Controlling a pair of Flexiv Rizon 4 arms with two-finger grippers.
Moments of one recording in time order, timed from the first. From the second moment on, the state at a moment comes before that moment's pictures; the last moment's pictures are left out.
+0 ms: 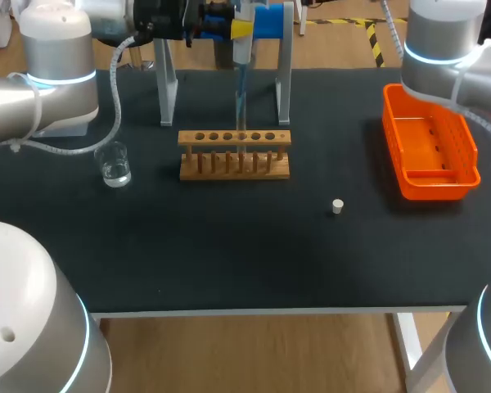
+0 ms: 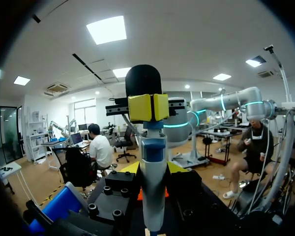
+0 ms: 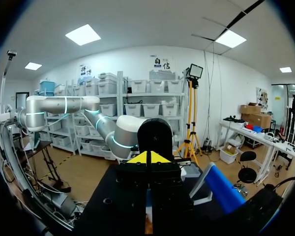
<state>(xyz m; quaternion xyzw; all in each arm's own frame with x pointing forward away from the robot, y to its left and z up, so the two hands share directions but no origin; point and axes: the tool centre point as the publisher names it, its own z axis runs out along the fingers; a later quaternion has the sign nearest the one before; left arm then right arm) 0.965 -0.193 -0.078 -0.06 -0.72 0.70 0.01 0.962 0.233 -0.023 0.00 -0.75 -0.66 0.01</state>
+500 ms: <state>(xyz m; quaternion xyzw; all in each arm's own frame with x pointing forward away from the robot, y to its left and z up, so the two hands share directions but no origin) 0.965 -0.193 -0.081 -0.06 -0.72 0.70 0.01 0.962 0.234 -0.031 -0.01 -0.75 -0.66 0.02</state>
